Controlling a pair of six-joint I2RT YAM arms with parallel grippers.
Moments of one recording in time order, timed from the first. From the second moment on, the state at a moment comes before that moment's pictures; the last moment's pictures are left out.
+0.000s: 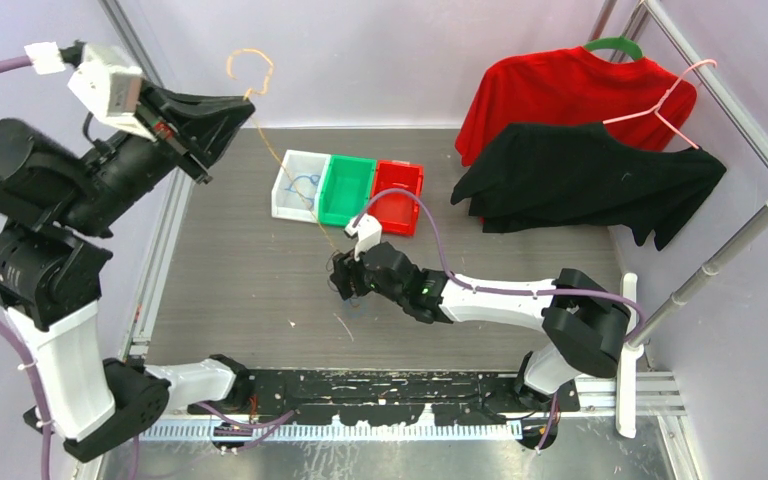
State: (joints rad) left arm -0.48 1.23 2.30 -0.82 0.35 0.00; right arm 1.07 1.53 0.88 0.24 0.25 0.34
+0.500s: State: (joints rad) left arm -0.48 1.16 2.25 -0.55 0.17 0.09; right arm 1.07 1.51 0.75 0.23 0.26 0.35
